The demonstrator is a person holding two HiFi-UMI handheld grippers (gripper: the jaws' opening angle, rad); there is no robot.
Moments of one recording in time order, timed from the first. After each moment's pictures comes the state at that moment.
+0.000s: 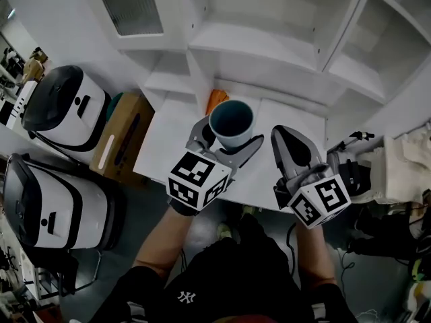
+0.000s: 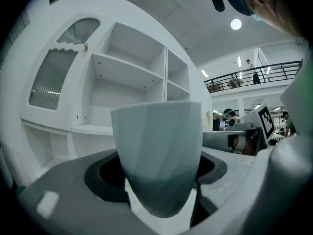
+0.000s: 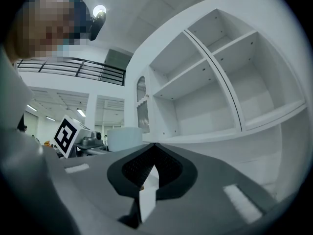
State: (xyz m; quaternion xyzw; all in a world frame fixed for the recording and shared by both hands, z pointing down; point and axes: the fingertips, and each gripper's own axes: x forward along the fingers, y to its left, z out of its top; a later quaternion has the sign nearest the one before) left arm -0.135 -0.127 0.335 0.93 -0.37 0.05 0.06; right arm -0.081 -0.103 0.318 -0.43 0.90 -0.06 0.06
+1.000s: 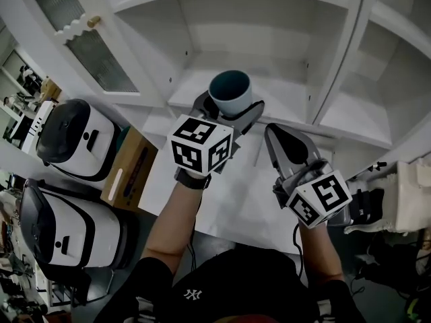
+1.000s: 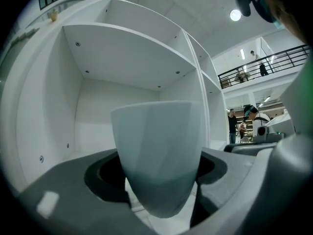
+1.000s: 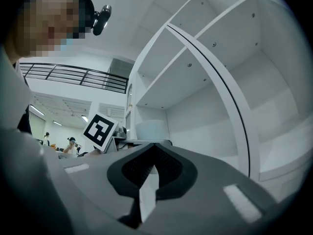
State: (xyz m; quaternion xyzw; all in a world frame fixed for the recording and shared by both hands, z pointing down) left arm -0.064 -0.347 0.262 0.91 -0.41 0.05 0.02; right arm -0.022 -0.259 0.268 -0.39 0.91 -0.03 0.10
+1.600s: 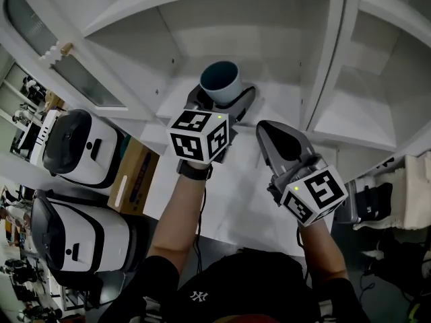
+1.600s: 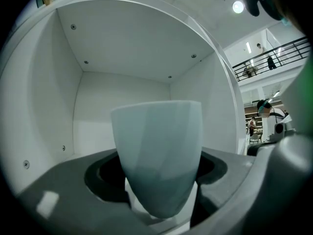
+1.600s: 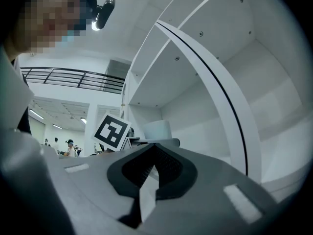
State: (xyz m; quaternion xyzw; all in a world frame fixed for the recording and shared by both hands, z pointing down) left arm -0.051 -0.413 0.270 0.89 -0.46 0.06 0.01; right arm -0.007 -0.299 0.277 -0.39 0.92 -0.05 0.10
